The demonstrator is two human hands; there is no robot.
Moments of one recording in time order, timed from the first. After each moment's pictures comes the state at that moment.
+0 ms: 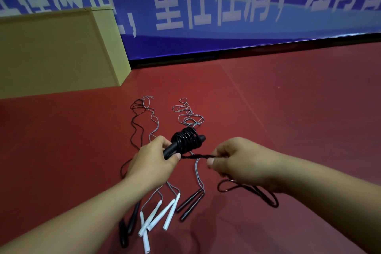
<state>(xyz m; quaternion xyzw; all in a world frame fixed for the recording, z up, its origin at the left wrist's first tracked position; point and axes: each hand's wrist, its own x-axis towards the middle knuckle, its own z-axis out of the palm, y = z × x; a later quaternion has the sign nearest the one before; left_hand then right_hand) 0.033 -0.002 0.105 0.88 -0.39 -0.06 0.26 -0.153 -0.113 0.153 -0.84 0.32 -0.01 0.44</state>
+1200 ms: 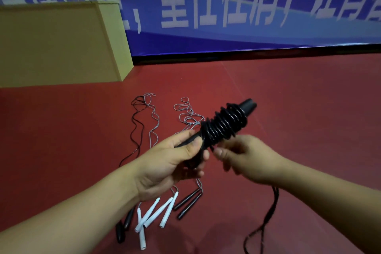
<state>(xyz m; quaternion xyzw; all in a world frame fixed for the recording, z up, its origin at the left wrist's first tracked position) -0.005 0.013 0.145 0.48 -0.34 -0.56 0.59 -0.150 -0.133 0.132 -0.88 0.23 -0.13 0.39</state>
